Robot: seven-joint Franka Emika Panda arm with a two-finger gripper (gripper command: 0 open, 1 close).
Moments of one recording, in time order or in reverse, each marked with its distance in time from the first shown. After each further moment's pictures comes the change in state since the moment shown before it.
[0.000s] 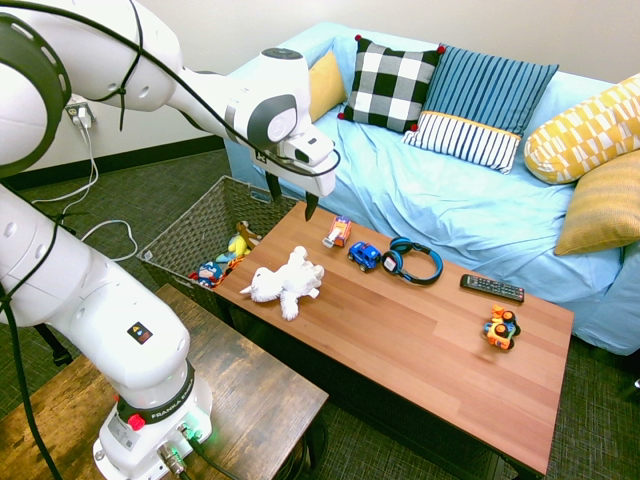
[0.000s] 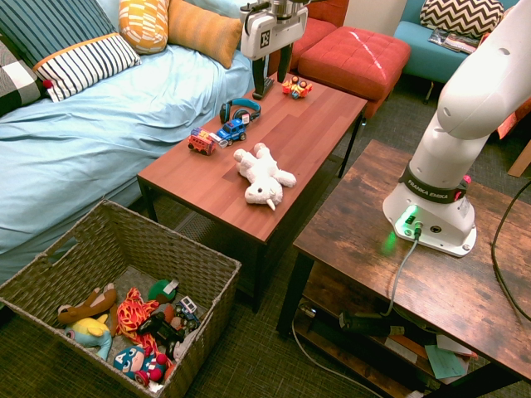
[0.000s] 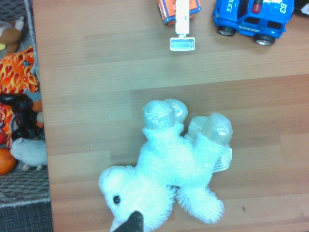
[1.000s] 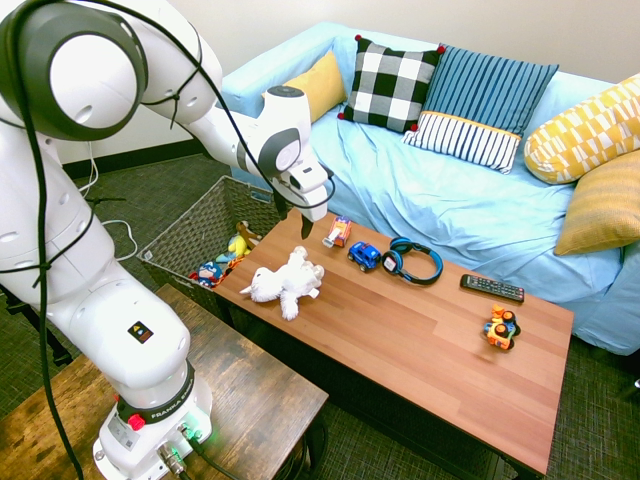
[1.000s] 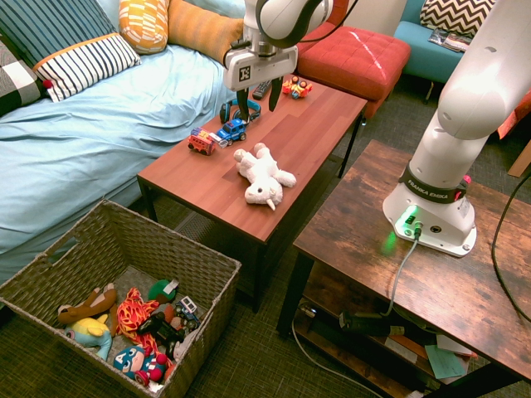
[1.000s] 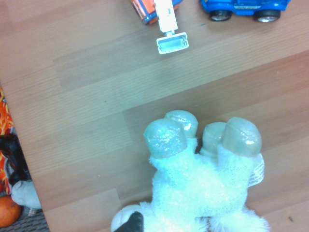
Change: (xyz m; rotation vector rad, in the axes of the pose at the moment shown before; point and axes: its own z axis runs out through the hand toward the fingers) arm -0.006 -0.032 0.092 -0.017 -0.018 0.256
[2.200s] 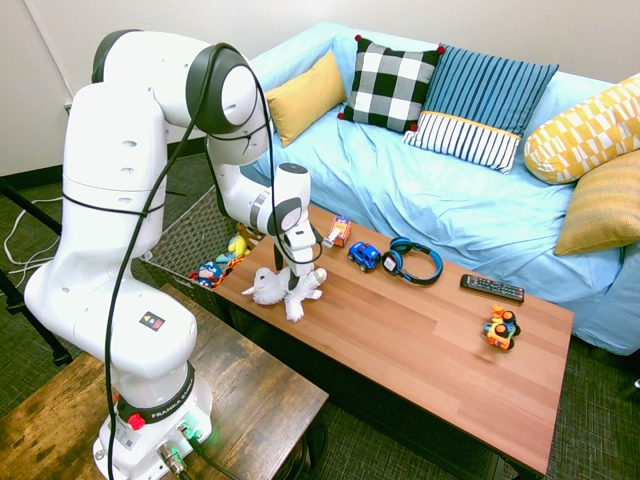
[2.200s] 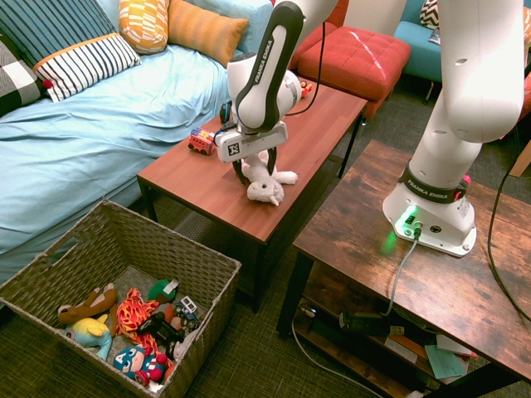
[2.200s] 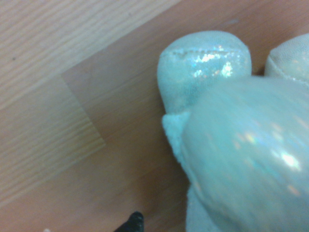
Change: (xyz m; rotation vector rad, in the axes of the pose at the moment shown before) arm -0.013 -0.017 0.188 -0.149 -0.068 0.192
